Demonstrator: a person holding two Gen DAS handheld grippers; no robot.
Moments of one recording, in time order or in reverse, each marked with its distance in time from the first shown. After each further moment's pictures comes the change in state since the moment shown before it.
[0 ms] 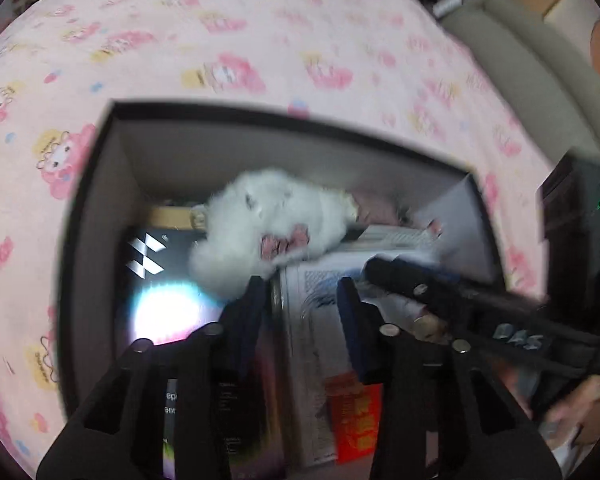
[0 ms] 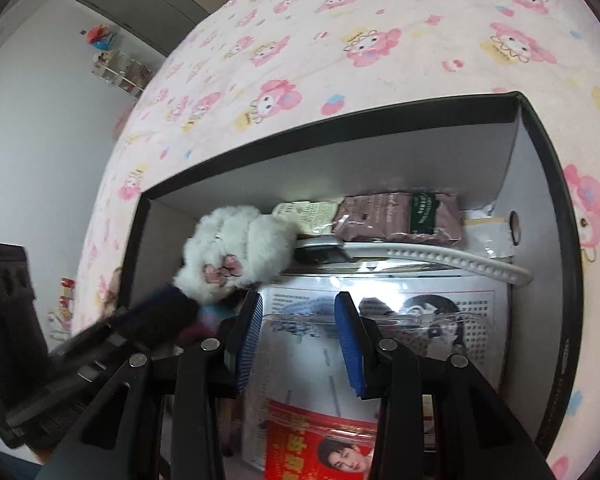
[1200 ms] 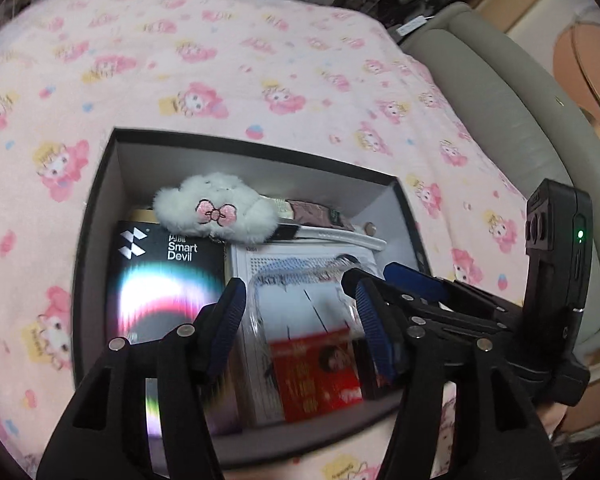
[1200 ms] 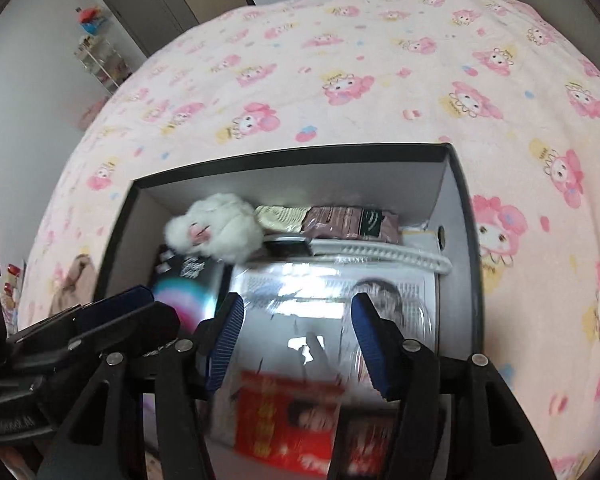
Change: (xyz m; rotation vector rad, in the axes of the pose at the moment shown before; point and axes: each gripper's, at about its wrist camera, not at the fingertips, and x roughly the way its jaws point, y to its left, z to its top) left arm -0.079 -0.024 -0.023 0.016 -0.104 -0.163; right arm -0.055 0.030 -0.031 -0.108 -0.103 -0.216
